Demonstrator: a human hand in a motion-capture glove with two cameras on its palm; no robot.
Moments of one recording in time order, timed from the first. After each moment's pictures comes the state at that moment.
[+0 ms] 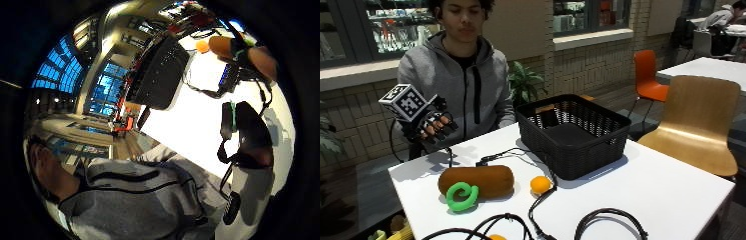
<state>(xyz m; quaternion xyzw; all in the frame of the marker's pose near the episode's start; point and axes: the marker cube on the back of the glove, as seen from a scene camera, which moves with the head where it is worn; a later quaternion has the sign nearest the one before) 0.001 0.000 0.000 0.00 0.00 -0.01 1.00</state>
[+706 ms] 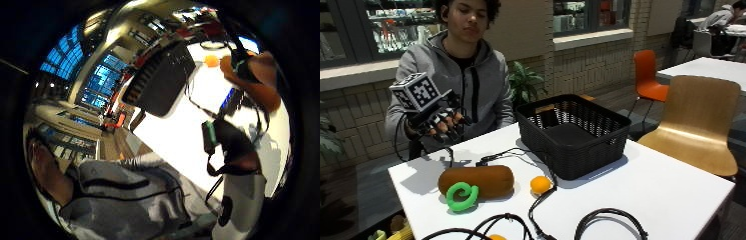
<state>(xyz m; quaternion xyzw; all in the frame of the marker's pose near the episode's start) 0.002 -0.100 -0.036 0.02 0.09 -0.04 1.00</state>
